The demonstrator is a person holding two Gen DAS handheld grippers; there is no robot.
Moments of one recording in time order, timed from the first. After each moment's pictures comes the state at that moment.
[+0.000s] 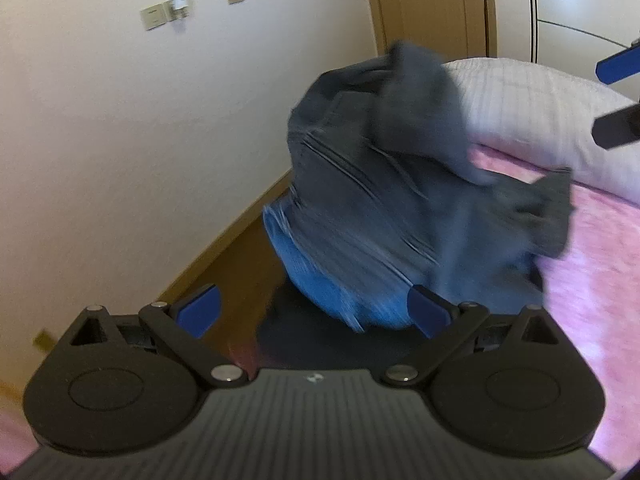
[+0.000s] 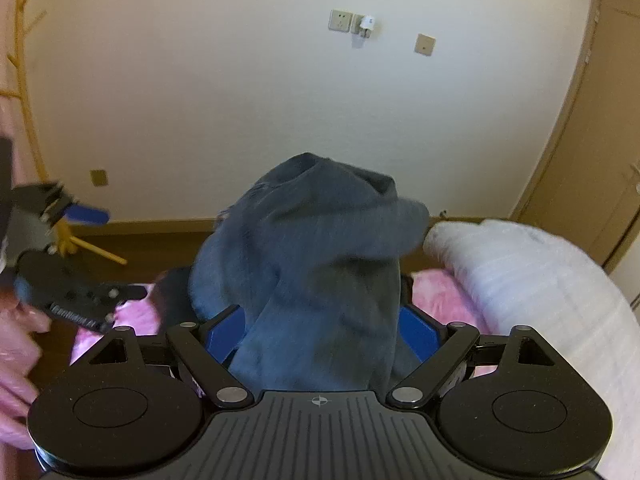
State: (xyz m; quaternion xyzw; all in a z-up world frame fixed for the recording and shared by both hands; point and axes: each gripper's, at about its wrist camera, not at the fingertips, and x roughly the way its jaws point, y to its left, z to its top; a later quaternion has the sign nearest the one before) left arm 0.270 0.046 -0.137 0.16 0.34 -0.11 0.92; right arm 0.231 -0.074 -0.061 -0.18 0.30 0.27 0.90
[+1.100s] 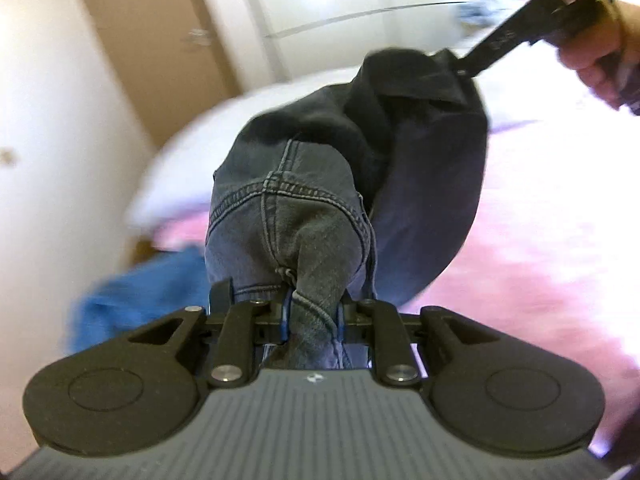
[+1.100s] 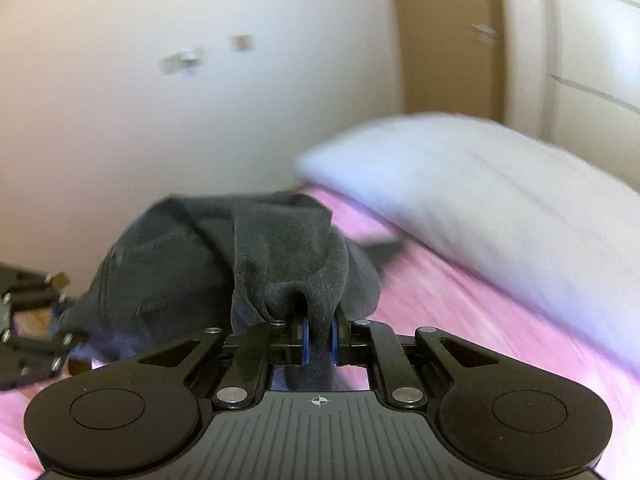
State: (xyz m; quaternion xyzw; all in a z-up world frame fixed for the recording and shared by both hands) left arm -0.065 -0.218 -0.054 0.27 0.28 -0.45 0.80; right arm 0.014 -0.363 -0.058 0.07 0.35 0.09 0.93
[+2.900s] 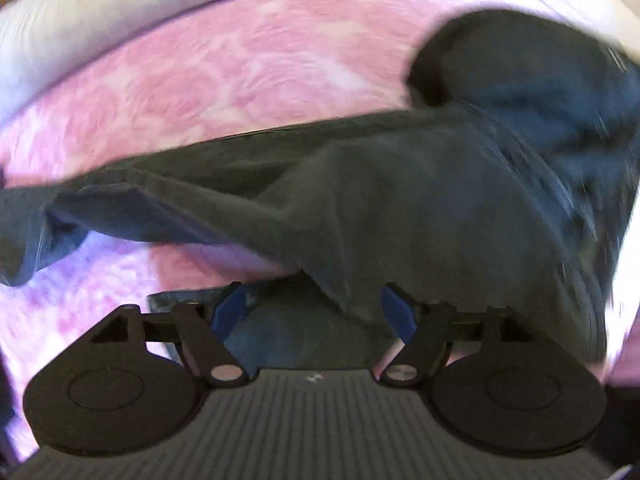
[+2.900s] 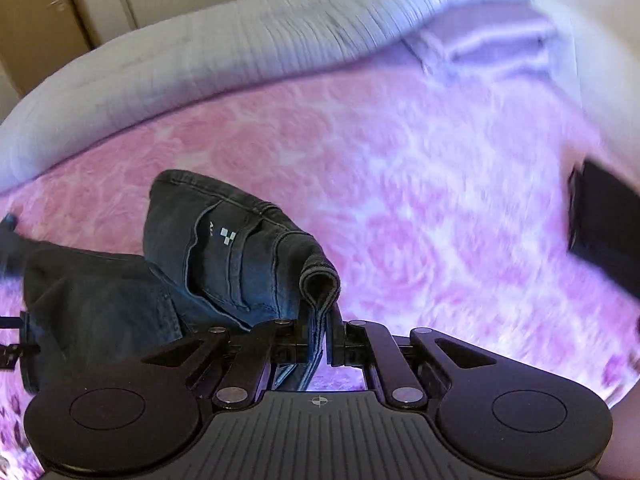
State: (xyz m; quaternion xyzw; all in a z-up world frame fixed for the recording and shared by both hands) left arm -0.121 -0.473 -0.259 0.33 0.45 -0.55 0.62; right arm -0.283 -0.569 -0.215 0.27 0.43 -0.37 0.77
